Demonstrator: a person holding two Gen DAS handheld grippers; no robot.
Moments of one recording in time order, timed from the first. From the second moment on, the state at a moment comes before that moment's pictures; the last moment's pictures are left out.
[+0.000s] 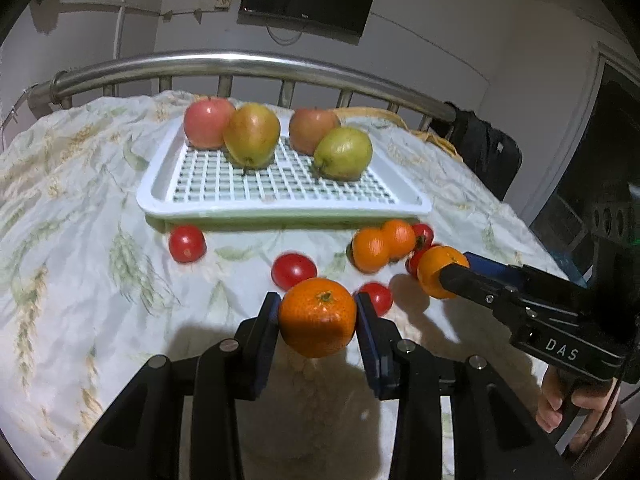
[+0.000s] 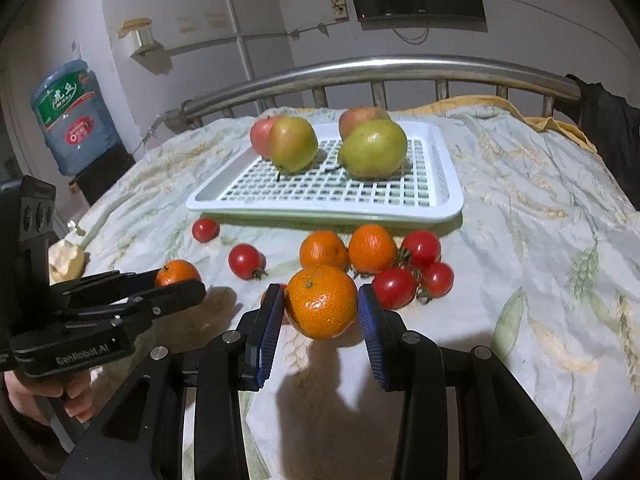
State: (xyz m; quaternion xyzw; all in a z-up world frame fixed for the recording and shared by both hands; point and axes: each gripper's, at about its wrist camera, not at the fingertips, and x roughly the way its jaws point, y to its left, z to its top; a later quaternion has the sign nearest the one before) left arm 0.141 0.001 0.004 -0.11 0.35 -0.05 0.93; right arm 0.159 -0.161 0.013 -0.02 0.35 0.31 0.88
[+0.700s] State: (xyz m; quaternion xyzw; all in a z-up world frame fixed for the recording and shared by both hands) left arm 0.243 0.073 0.034 -0.15 0.36 0.02 0.92; right arm 0.244 -0.103 0.058 0.01 0.37 0.34 0.87
